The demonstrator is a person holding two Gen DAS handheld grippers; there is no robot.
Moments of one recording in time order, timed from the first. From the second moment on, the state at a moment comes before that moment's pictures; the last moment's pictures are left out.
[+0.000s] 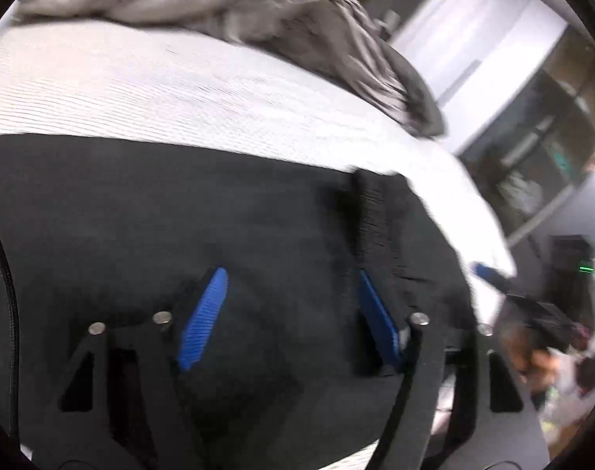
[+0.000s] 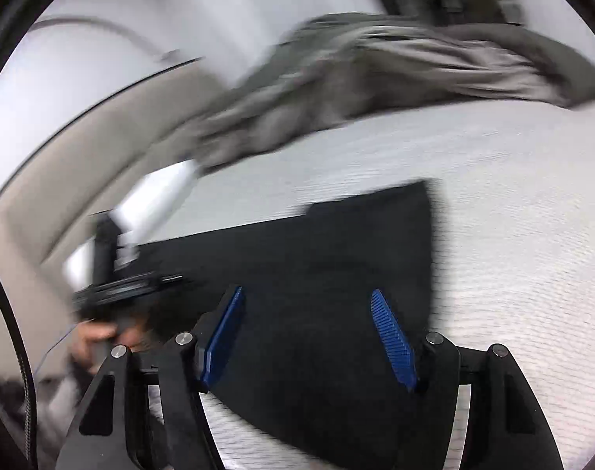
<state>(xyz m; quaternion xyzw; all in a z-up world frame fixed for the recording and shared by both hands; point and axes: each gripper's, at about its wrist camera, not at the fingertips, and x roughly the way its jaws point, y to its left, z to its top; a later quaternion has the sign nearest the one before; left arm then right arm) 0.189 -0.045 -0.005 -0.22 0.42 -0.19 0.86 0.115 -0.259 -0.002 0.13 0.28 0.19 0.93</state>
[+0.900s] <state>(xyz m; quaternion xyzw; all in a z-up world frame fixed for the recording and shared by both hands) 0.214 -0.112 0.009 -0.23 0.40 -0.23 0.86 0.120 -0.280 -0.036 0.05 0.37 0.14 0.92</state>
